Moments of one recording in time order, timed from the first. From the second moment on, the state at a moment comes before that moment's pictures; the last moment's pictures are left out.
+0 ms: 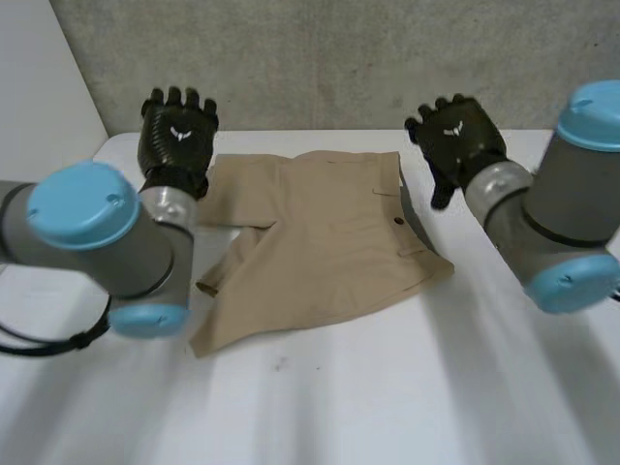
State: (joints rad) left arm 4.21 -2.07 -1.43 3.70 -1.80 3.72; right arm 1.98 -1.07 1.22 -0.09 1.47 2.58; left_hand 0.19 0.20 0.21 0.20 0.05; right_hand 0.20 0.21 0.21 0.23 0.06
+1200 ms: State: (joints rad) left arm 4.21 -1.82 -1.86 3.28 -1.75 3.19; right arm 1.85 -0.78 1.25 -0.12 1.22 2.60; left_hand 0.21 0.22 0.22 0.22 0.06; right_hand 0.91 1.17 1.18 1.19 0.95
